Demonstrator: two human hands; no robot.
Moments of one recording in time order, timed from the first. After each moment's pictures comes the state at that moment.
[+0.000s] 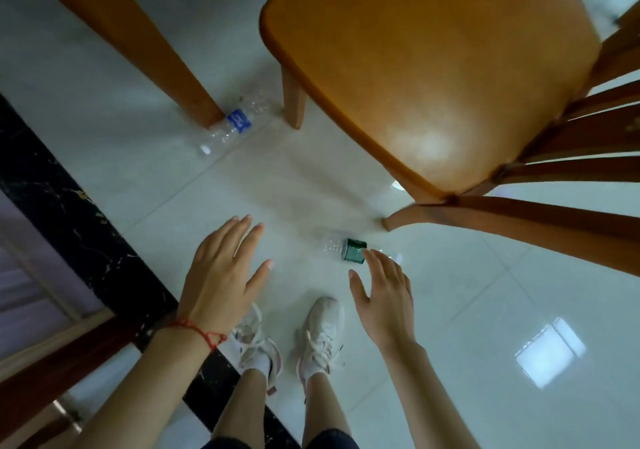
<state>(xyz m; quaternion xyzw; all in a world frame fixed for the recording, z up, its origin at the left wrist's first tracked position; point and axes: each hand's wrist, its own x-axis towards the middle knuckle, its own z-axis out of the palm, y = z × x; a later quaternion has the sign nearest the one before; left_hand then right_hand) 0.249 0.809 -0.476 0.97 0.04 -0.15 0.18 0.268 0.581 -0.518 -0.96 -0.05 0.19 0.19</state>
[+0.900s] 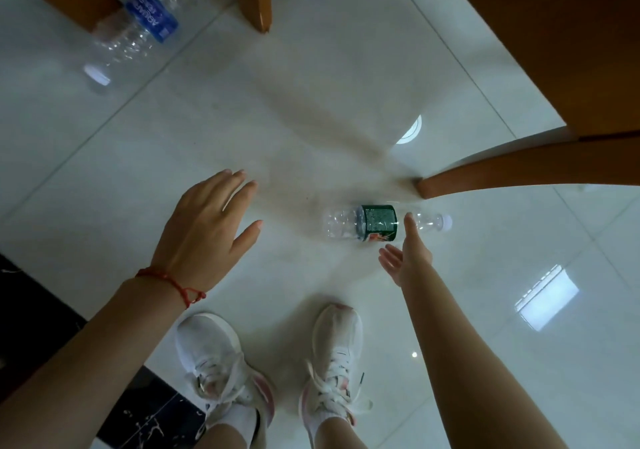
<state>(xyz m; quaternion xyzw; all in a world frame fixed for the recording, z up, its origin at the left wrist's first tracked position) 0.278 0.814 -0.734 0.97 -0.07 -0.19 0.15 0.302 0.535 -0.811 -0.50 0.67 0.24 0.49</state>
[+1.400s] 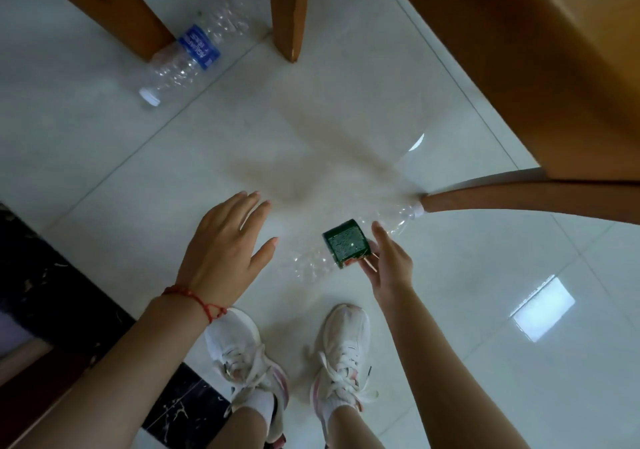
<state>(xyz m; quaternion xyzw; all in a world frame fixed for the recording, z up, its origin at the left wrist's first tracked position) 0.270 0.834 -0.689 0.96 -0.03 -0.20 0.18 0.294 0.609 -0.744 -0.52 0.57 0.25 0.59</state>
